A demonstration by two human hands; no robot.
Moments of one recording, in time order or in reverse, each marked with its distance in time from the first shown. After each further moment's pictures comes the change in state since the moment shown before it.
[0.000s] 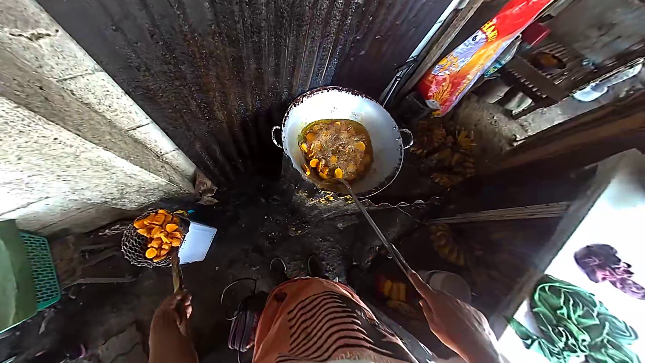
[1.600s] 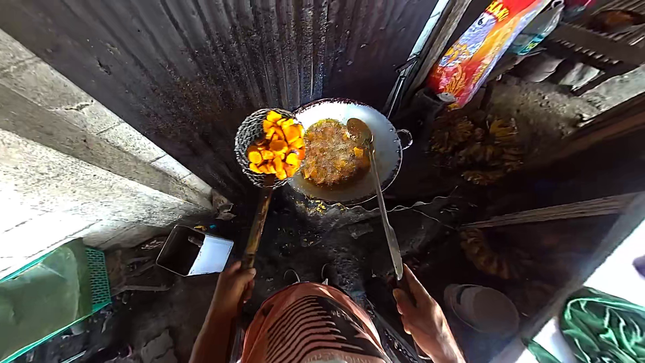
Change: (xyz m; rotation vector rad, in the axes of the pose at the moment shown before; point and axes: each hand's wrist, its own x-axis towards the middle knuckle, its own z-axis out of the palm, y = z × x) left_hand -0.303 -0.027 0.172 0.479 -0.441 0.602; right_hand 0.045 0.044 0.054 1.178 0.278 -0.207
